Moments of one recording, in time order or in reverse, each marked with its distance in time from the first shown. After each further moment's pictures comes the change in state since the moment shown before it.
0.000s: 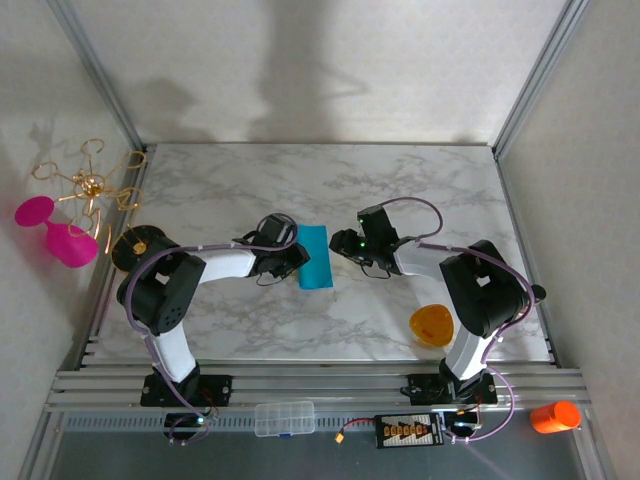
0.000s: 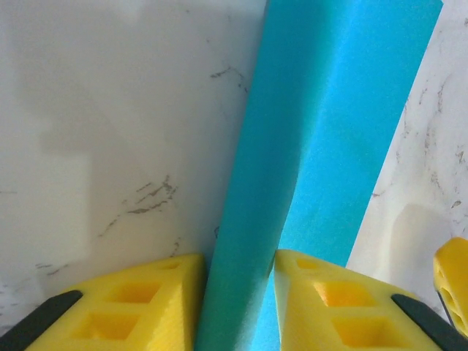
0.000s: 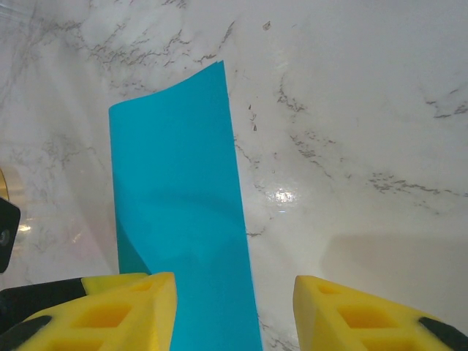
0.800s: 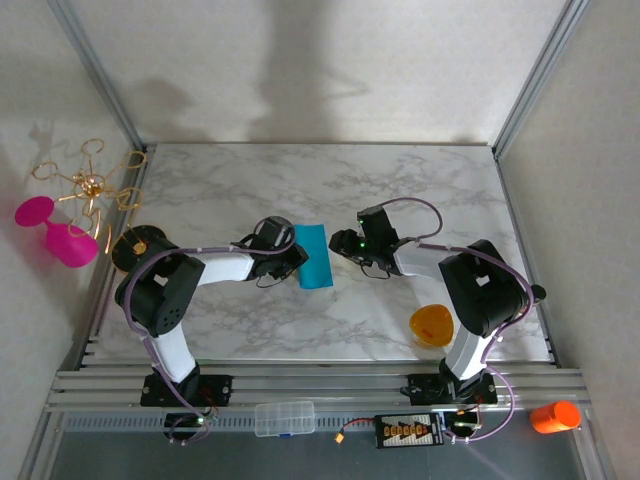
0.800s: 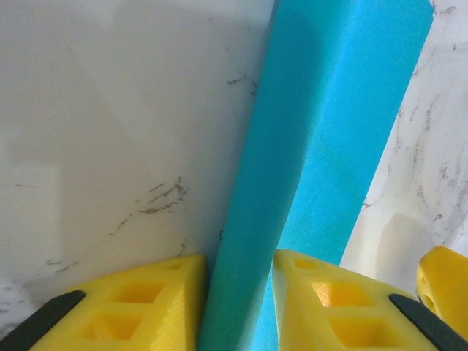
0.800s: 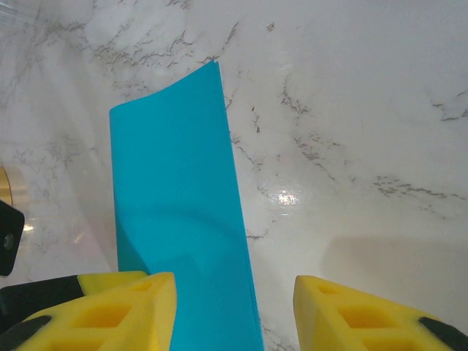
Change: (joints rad) left arm 0.001 -0.005 -0.042 0.063 -0.011 -0.069; right arm 0.000 0.006 -0.006 0.021 -0.004 0.000
